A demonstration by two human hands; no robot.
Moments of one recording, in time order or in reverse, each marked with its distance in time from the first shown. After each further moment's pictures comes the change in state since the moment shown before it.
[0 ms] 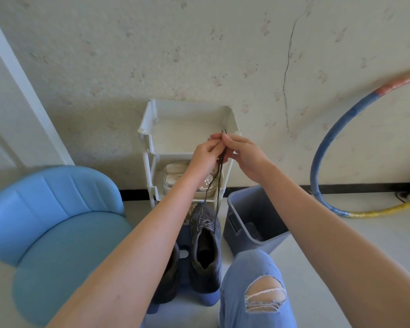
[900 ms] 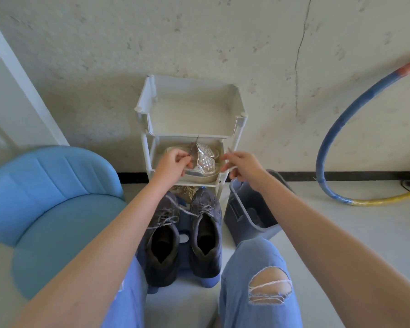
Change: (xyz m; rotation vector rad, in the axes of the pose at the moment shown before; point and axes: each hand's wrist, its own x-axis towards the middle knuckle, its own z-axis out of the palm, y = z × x) left_hand -0.014 -0.072 -0.072 0.491 0.138 -0.137; right_hand -0.001 0.081 -0.008 -0.307 0.178 0.343
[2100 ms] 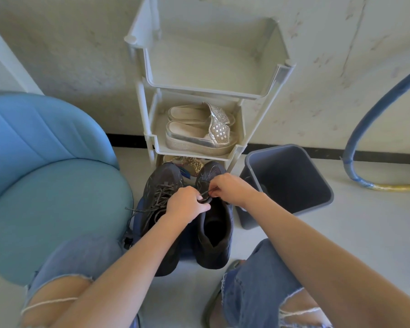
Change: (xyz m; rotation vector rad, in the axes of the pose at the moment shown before) left_hand -0.021 -0.137 0.084 0.505 -0.339 -0.259; right_hand 0.052 0.120 0.085 -1.056 -0.492 -0.230
